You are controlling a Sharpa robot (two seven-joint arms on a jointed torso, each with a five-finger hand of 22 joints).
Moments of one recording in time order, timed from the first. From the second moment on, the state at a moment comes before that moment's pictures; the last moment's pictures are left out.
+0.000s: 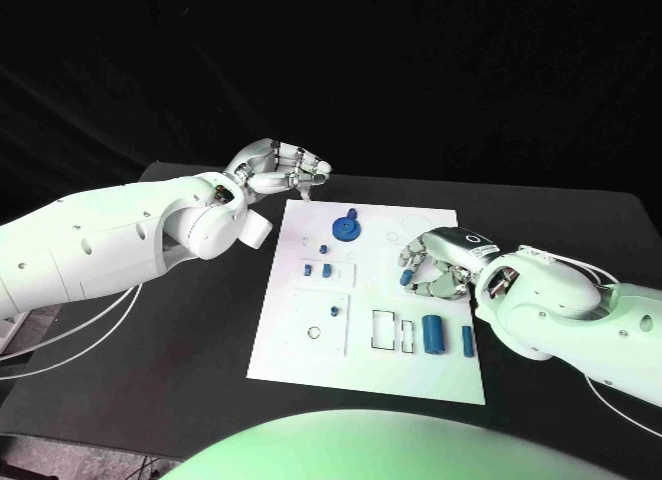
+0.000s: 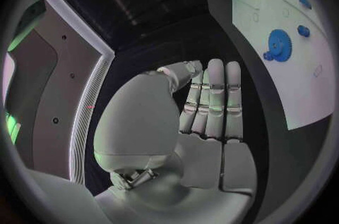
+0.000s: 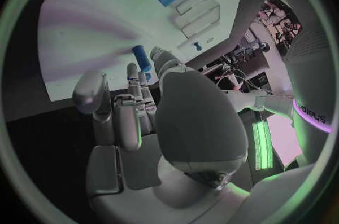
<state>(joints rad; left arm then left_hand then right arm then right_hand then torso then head) 1.16 -0.89 0.01 1.48 -0.35 -0.22 0.27 1.40 -0.17 0.61 -0.01 0.24 0.92 0.19 0.32 0.25 0.87 0.13 0.50 0.16 1.04 0.05 1.08 0.36 0.17 0.81 0.15 1.04 0.70 1.15 -0.83 -0.16 1.70 -1.60 -0.31 -0.28 1.45 -0.21 0.21 0.23 0.24 0.97 0.15 0.11 0.43 1.11 0.09 0.16 0.11 1.47 0.01 1.48 1.30 0.12 1.36 0.11 1.02 1.30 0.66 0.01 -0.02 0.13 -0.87</state>
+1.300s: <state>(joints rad) 1.16 -0.89 0.00 1.48 -0.35 -0.22 0.26 1.40 -0.17 0.61 -0.01 0.24 0.91 0.19 0.32 0.25 0.87 0.14 0.50 0.15 1.04 0.05 1.08 0.36 0.17 0.81 0.15 1.04 0.70 1.13 -0.80 -0.16 1.68 -1.61 -0.33 -0.27 1.50 -0.21 0.55 0.19 0.24 1.11 0.12 0.17 0.46 1.24 0.10 0.13 0.07 1.47 -0.01 1.49 1.31 0.12 1.38 0.09 1.06 1.31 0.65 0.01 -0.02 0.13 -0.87</state>
